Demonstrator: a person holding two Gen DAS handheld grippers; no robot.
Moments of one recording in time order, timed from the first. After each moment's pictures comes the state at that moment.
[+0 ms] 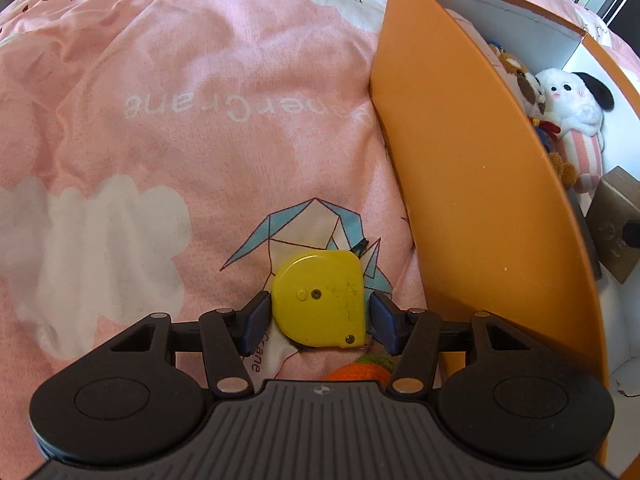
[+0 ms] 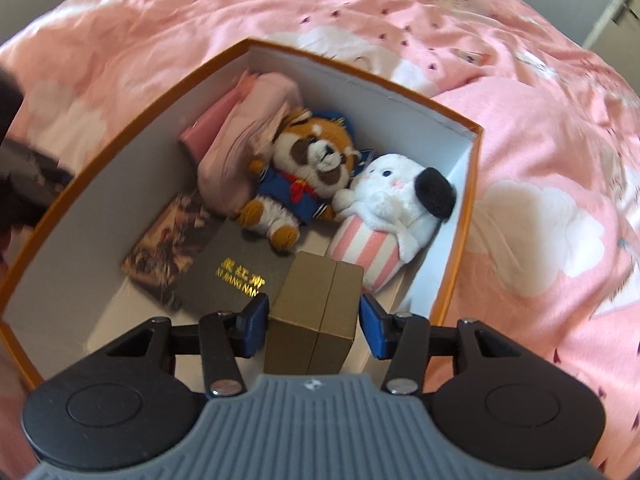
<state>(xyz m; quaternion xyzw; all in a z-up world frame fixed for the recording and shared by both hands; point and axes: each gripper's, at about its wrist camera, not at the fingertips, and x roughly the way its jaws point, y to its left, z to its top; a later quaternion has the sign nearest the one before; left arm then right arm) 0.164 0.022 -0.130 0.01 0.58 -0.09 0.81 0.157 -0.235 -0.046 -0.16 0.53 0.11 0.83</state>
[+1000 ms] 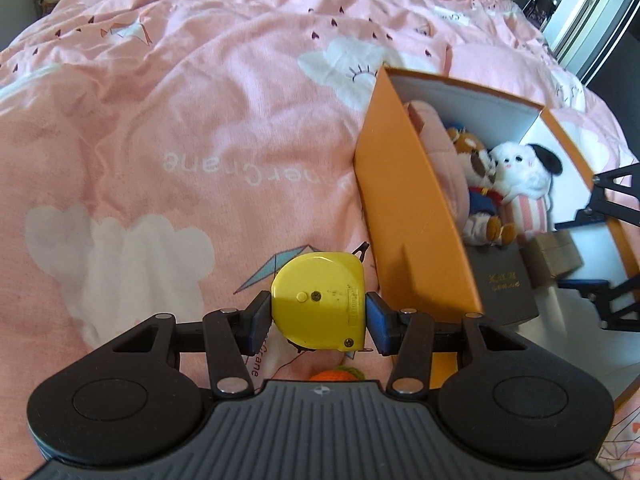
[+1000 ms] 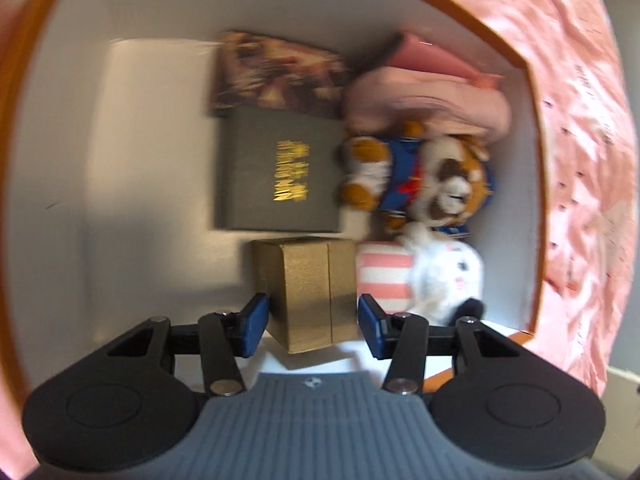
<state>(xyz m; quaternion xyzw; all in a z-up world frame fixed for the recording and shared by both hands) 0.144 0.035 -0.068 -0.04 0.52 -0.10 0.85 0.149 -0.208 -0.080 -0.57 0.45 0.32 0.60</state>
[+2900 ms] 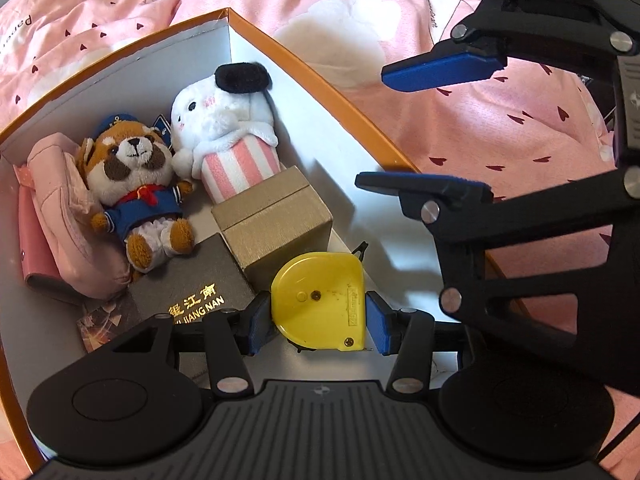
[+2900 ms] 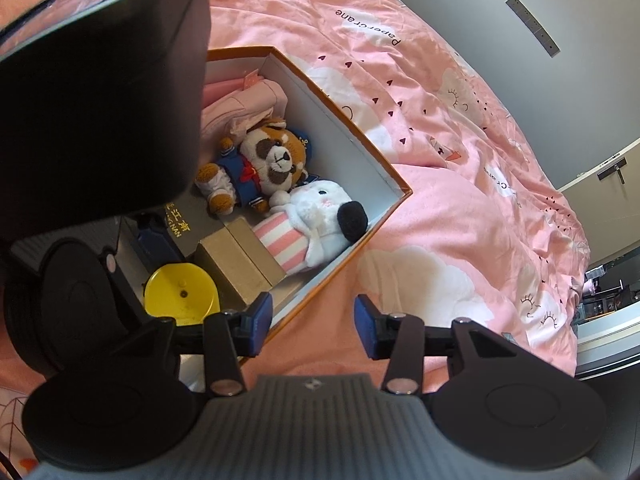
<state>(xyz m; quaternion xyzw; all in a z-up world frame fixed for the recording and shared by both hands) 0.139 -0.169 -0.093 0.11 0.54 -0.30 0.78 0.105 -0.259 -0.028 -0.36 0.41 0.12 0.83</state>
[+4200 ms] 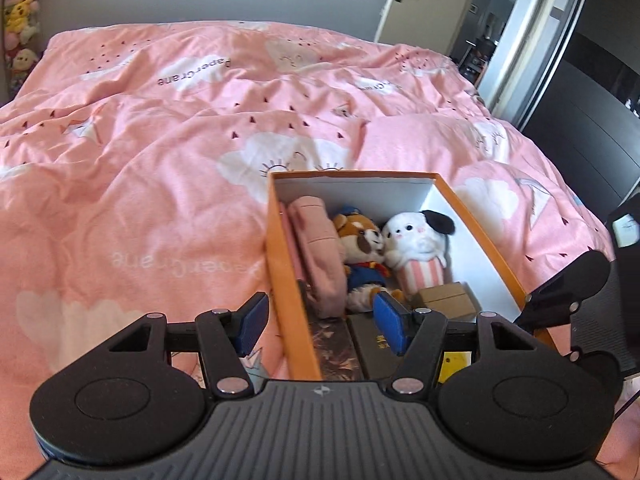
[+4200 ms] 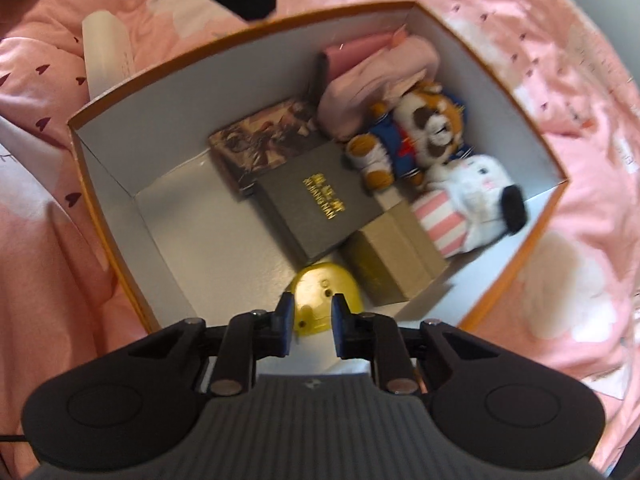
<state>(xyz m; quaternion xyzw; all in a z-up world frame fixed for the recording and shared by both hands) 0.127 -0.011 -0.005 -0.05 0.42 -0.16 0.89 0.119 -0.208 -0.053 -0.30 0.57 0.25 0.72</state>
